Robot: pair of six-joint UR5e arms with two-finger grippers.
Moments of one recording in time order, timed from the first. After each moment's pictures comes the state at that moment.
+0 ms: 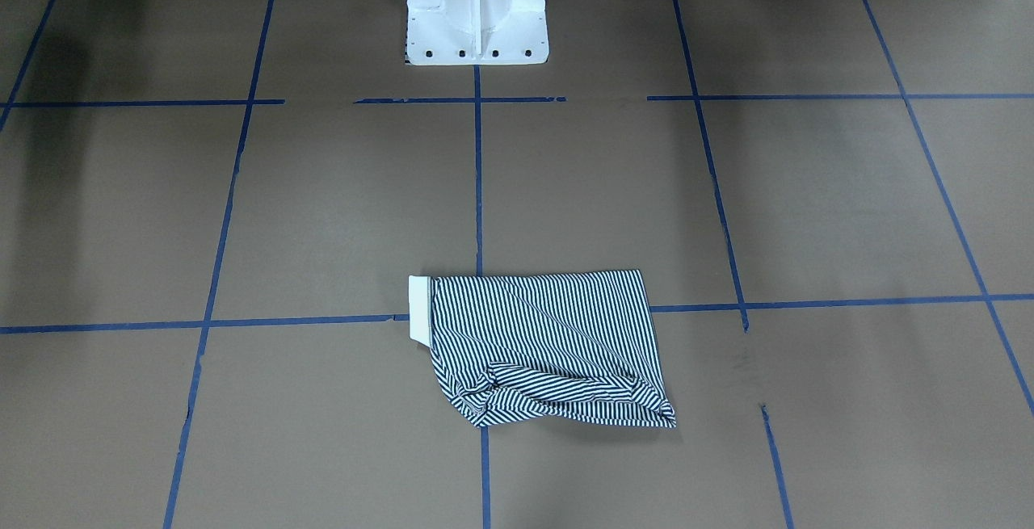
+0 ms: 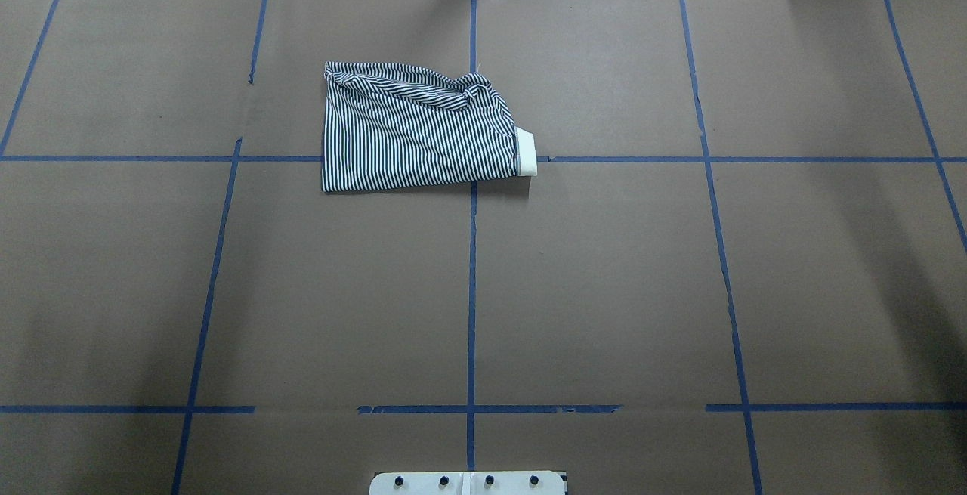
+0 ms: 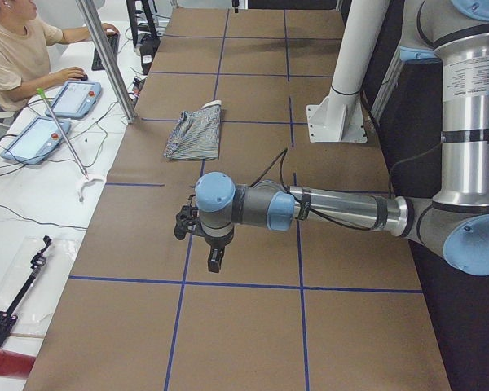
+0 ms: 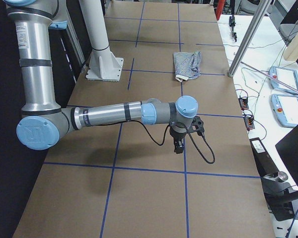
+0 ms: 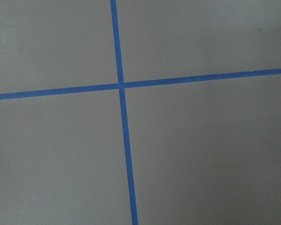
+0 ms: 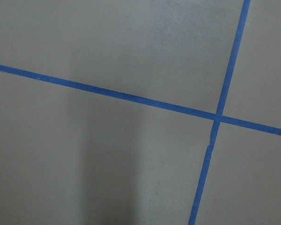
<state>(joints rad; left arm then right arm) -1.53 -1.48 -1.76 -1.59 -2.39 0.04 1.46 -1.52 1.69 -1.66 2.39 -0.08</state>
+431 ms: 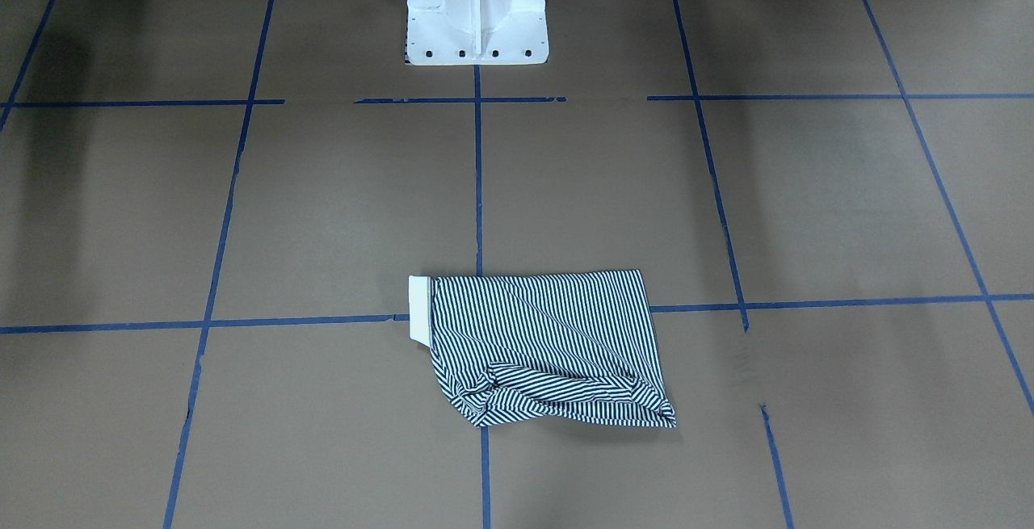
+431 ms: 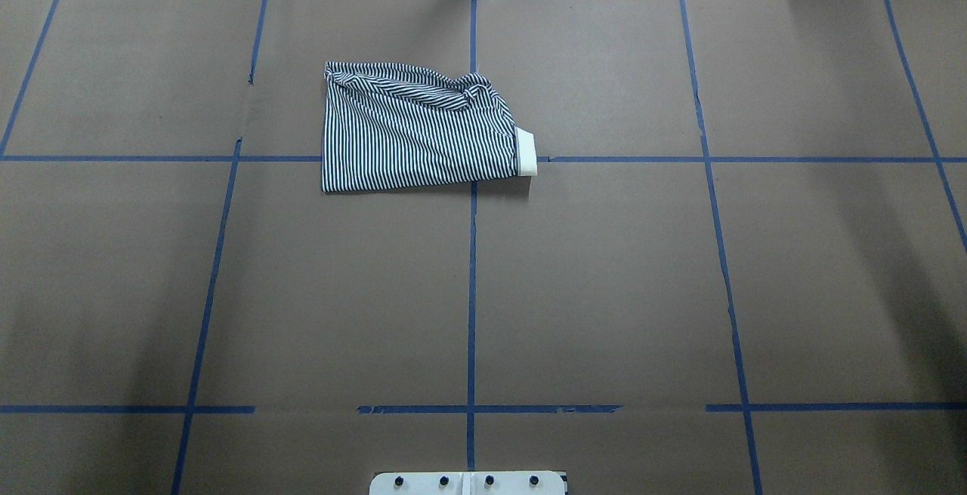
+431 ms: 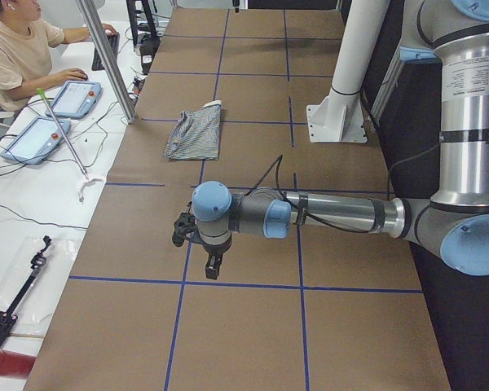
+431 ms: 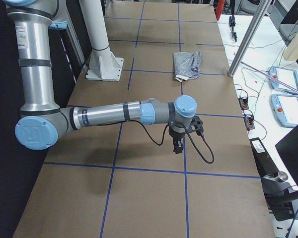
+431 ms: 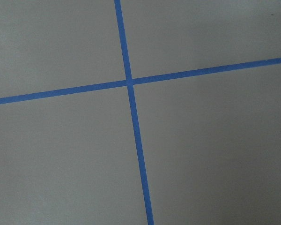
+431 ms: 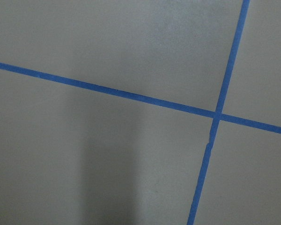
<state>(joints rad) -1.53 -1.48 -1.70 -1.63 -2.39 0.05 1.46 -1.53 1.70 -1.66 2.38 -0.08</state>
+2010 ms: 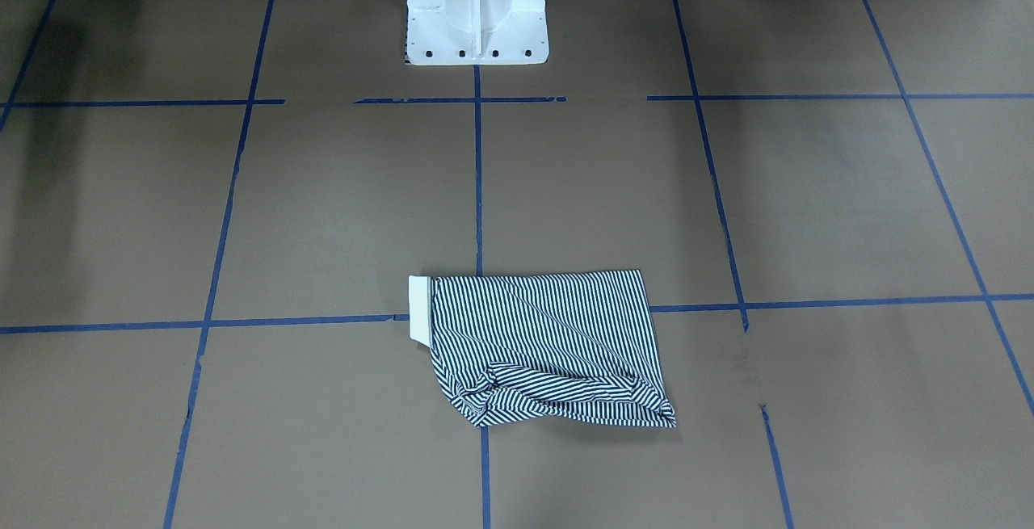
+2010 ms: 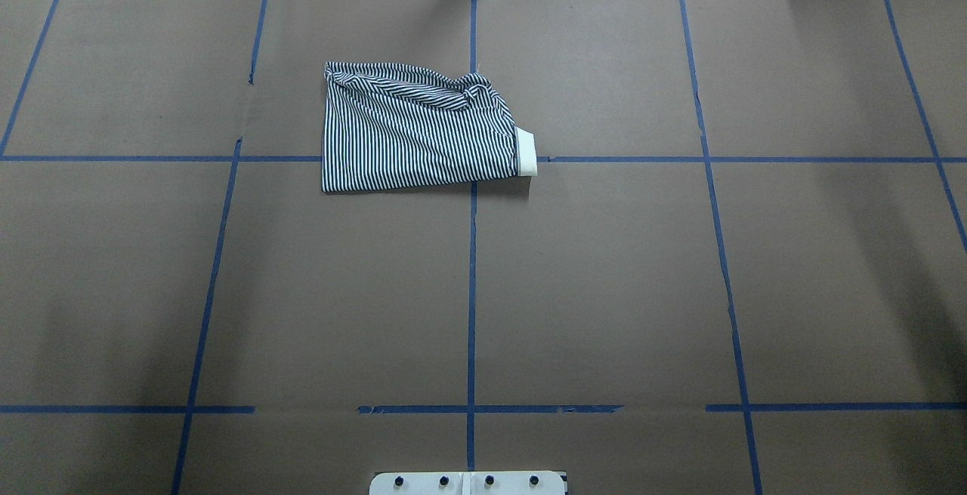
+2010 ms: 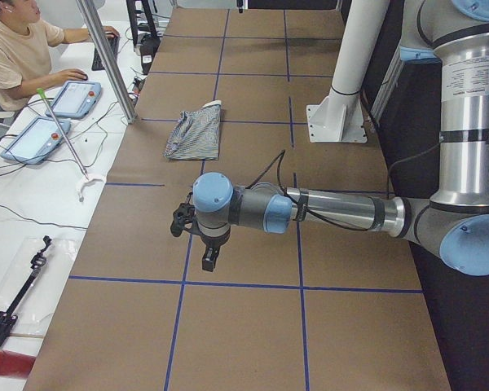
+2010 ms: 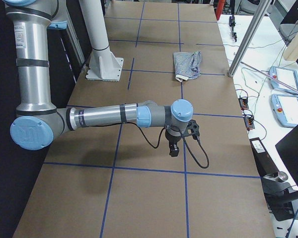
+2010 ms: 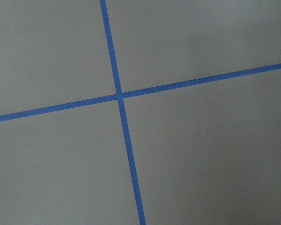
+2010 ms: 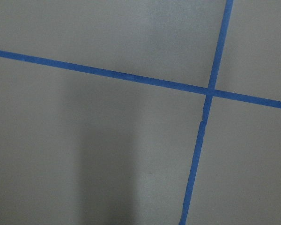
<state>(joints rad) -1.53 -1.49 -1.79 -1.64 -2.40 0.05 1.47 -1.58 1.71 -1.66 2.39 -0.07</state>
